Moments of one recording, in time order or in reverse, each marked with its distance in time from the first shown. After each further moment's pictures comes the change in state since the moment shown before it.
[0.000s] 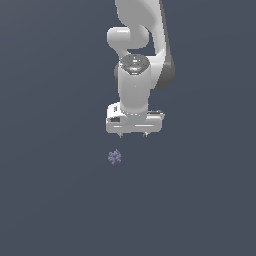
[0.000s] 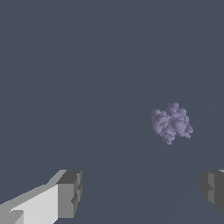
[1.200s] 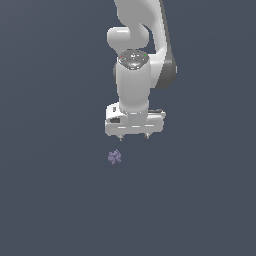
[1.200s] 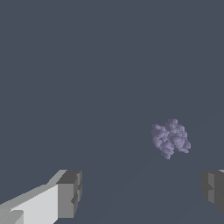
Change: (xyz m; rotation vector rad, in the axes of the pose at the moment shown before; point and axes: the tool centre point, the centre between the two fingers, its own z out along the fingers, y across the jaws) arm 0.019 -0.002 -0.013 0.018 0.049 -0.041
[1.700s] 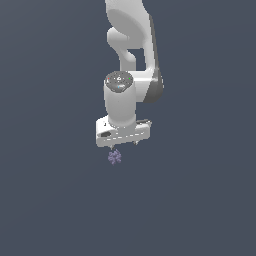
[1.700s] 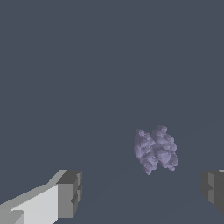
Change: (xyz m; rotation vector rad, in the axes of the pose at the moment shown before) arm 0.003 0.042 0.043 -0.019 -0.029 -0.144
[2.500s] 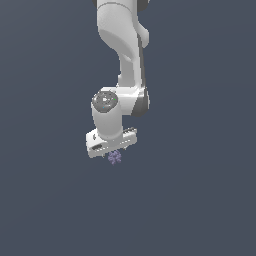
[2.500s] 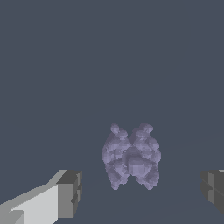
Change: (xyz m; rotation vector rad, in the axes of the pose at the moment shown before) arm -0.009 0.046 0.052 -0.009 -0.037 -0.164
